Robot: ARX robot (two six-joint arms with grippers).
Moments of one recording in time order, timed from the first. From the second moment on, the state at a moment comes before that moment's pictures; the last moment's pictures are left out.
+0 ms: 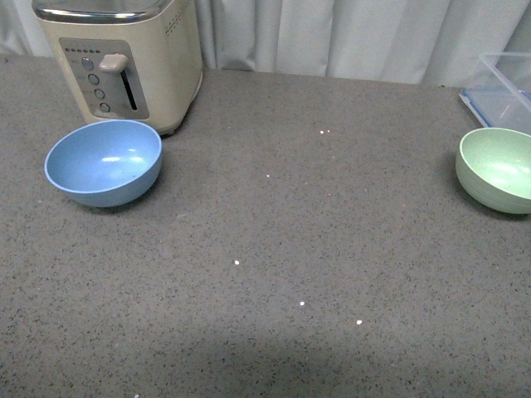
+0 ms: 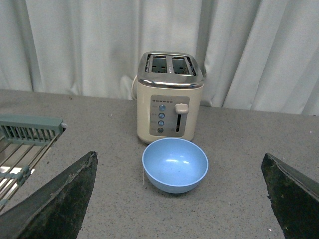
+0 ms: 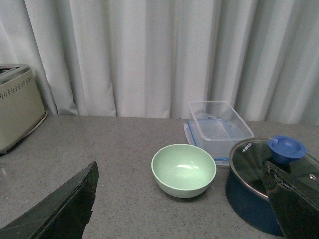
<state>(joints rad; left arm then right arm) 0.00 0.00 0.02 0.00 0.00 0.00 0.00 0.00 0.01 0.00 0.00 -0.01</state>
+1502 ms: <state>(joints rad) 0.00 0.00 0.02 0.00 0.00 0.00 0.00 0.00 0.01 0.00 0.00 -0.01</state>
